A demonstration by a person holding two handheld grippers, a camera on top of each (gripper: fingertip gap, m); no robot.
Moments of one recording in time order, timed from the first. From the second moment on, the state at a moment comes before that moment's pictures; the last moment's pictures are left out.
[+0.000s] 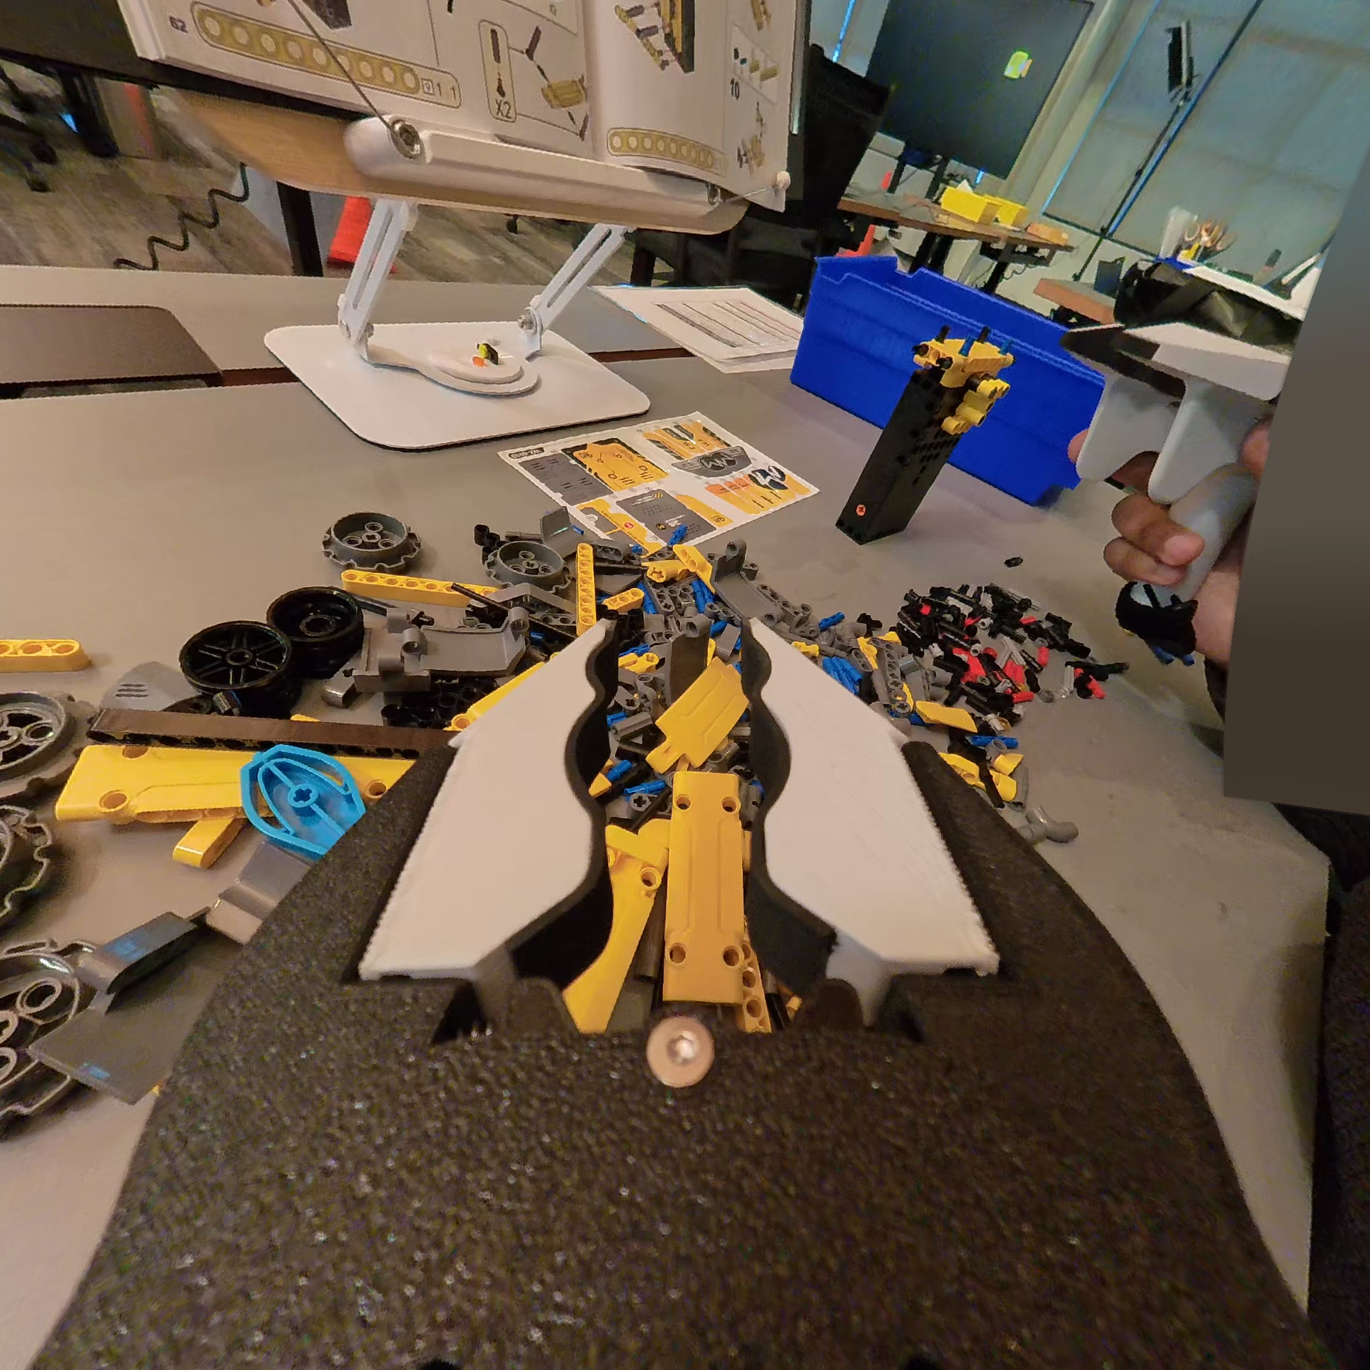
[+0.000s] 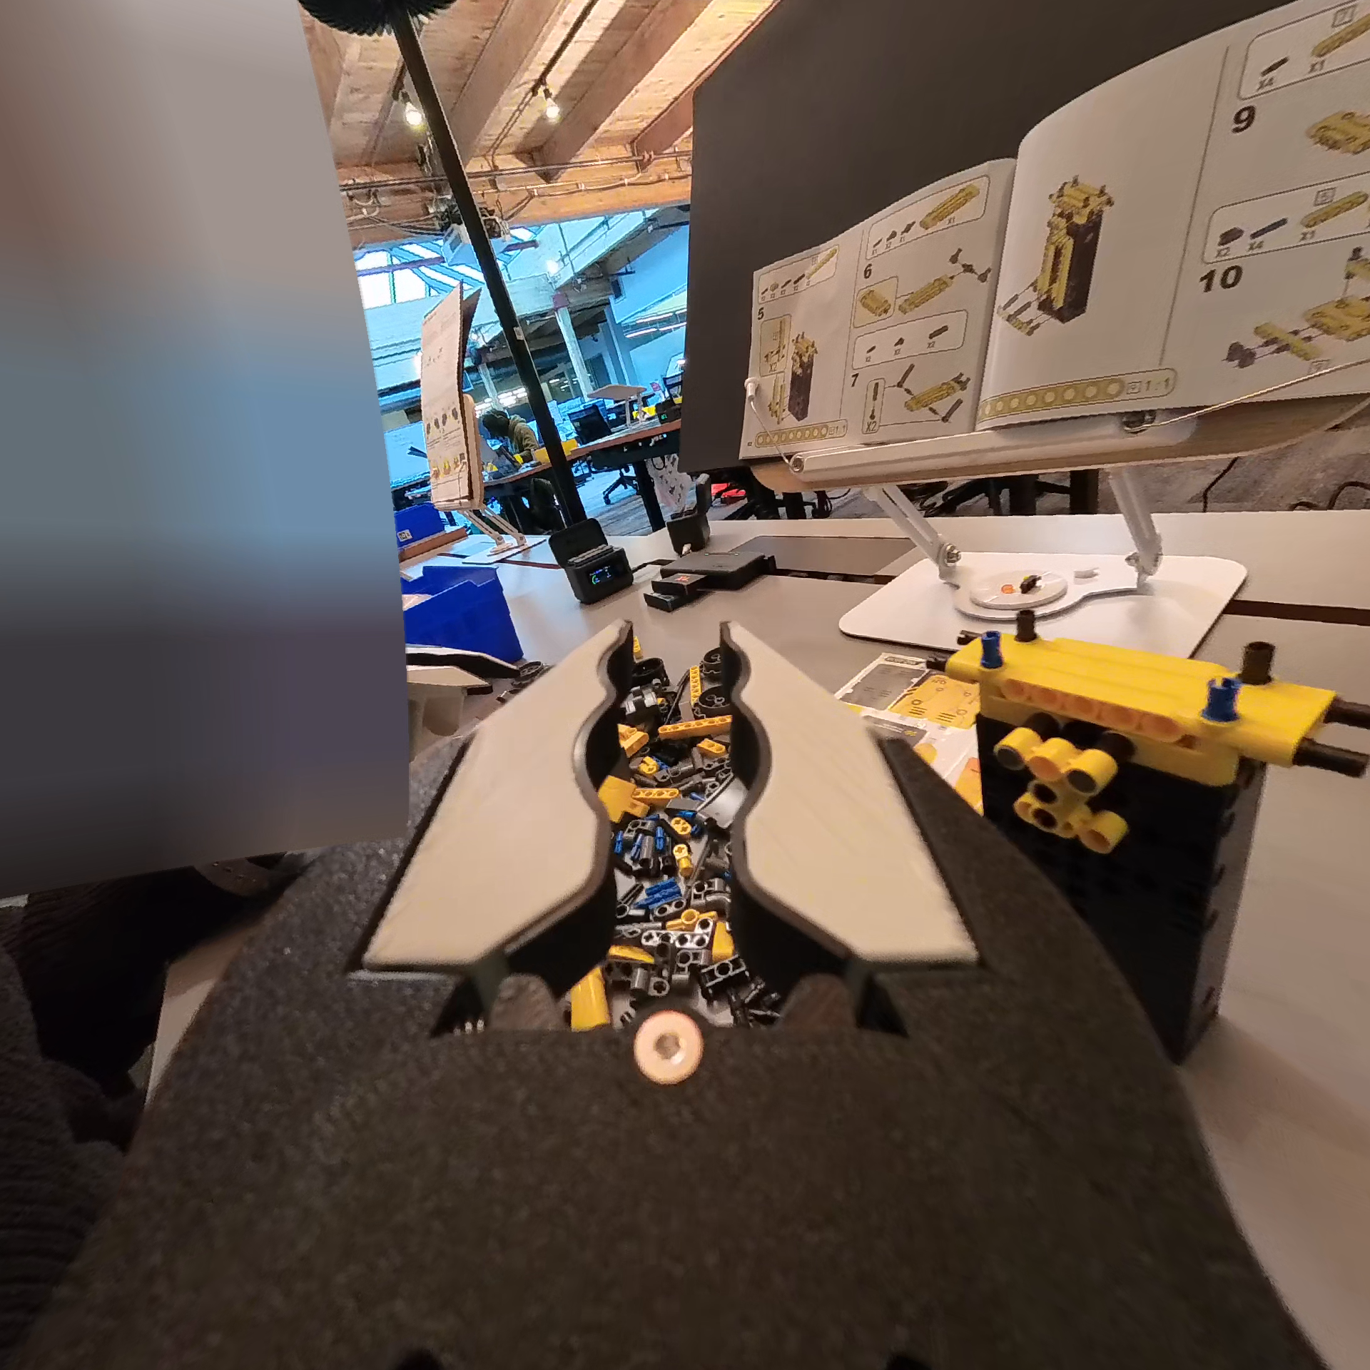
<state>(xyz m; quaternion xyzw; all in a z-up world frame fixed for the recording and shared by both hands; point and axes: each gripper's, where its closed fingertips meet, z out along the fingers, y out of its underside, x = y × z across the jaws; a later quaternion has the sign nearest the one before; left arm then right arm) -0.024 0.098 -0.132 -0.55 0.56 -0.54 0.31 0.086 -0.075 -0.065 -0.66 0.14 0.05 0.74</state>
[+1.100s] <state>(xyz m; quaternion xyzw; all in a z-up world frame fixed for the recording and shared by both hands) -0.021 0.100 -0.135 -0.56 0.56 -0.53 0.31 0.066 -0.099 -0.215 -0.91 0.15 -0.05 0.39</state>
